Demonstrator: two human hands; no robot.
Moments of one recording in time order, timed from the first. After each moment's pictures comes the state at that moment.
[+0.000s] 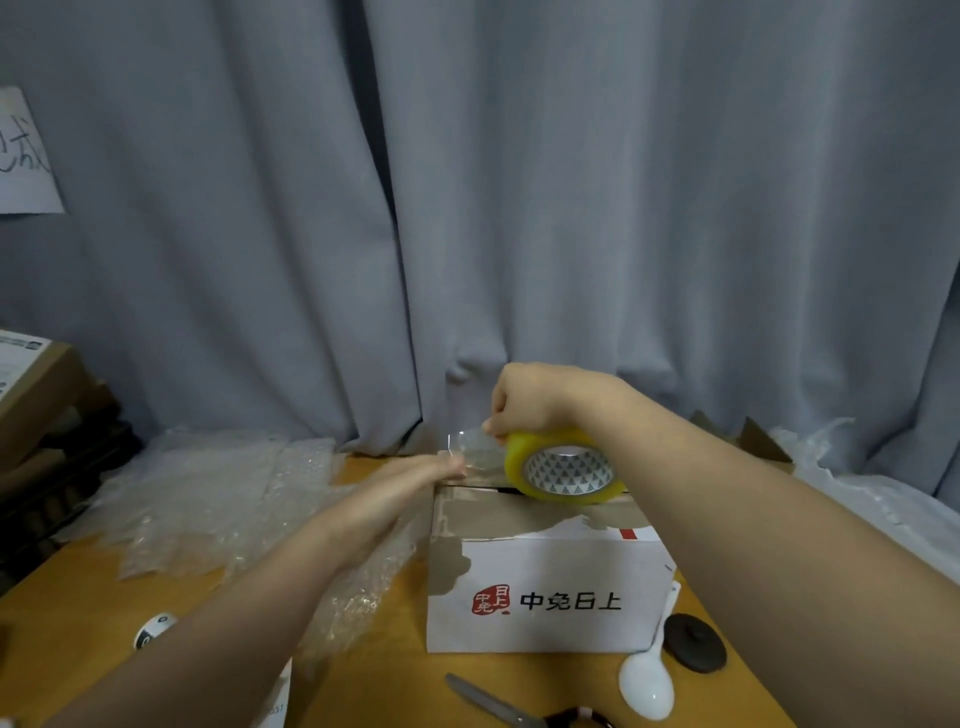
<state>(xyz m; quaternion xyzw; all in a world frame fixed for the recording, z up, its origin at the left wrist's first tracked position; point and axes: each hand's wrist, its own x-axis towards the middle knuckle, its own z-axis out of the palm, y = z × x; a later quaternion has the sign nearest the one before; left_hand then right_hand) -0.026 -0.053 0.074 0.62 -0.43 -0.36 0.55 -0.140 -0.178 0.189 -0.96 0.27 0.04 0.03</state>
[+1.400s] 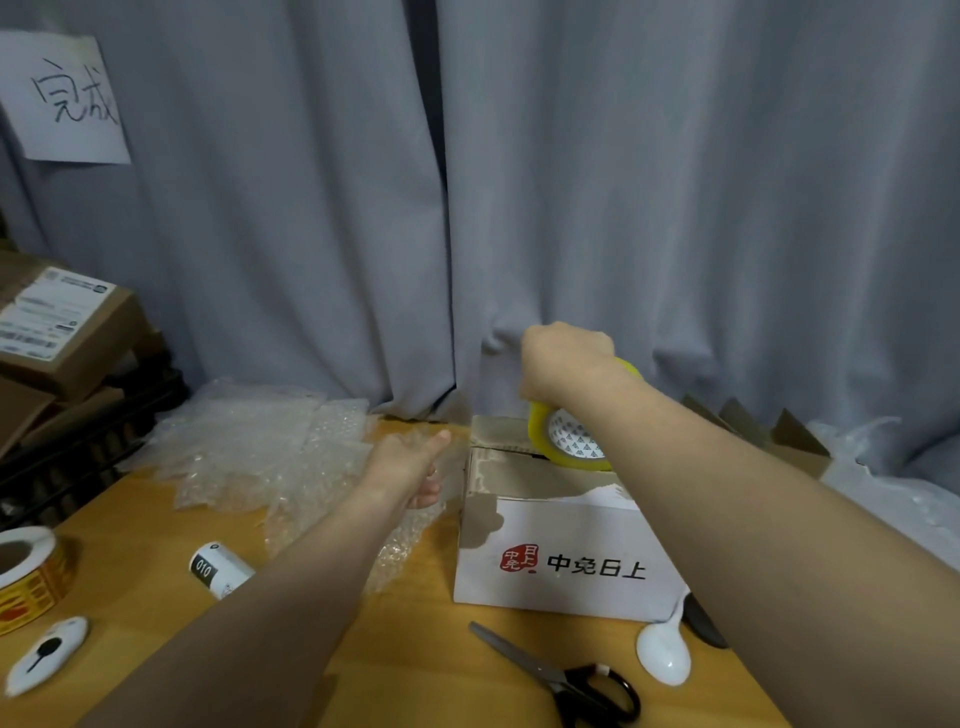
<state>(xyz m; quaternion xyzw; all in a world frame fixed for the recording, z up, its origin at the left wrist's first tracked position) -0.016 -0.052 0.047 0.72 -0.17 -0.26 0.62 -0.122 -0.153 0.178 -0.92 0.36 -0.07 -0.10</state>
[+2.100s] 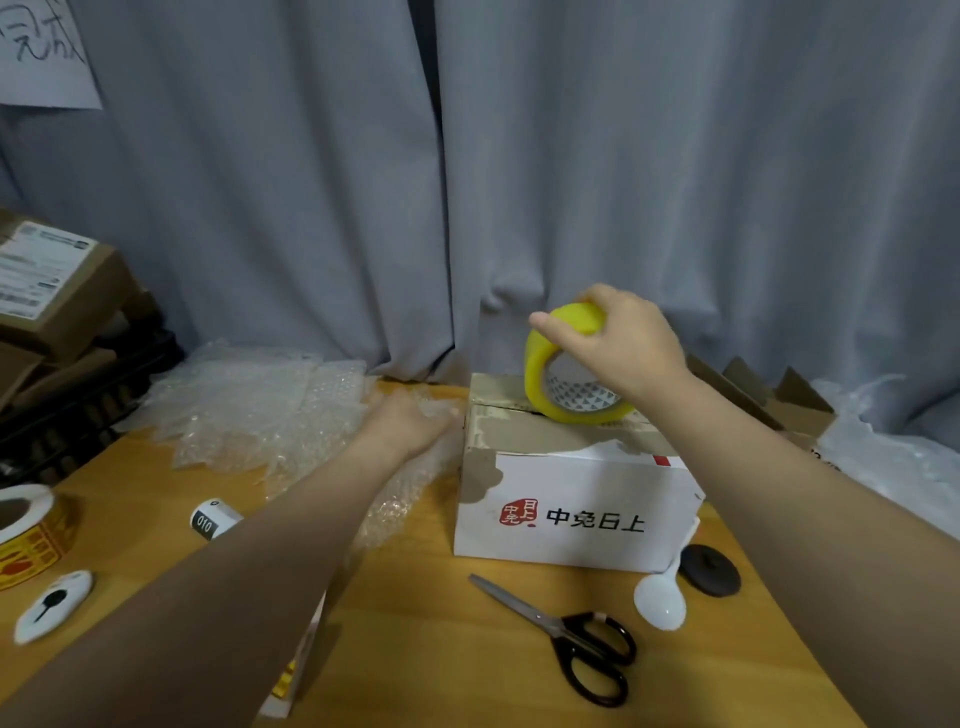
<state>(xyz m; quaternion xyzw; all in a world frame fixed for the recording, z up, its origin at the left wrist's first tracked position) -0.011 -0.051 0.054 0.88 -0.32 -0.11 0.32 -0.172 -0.184 0.139 -0.88 0.34 -0.32 0.10</state>
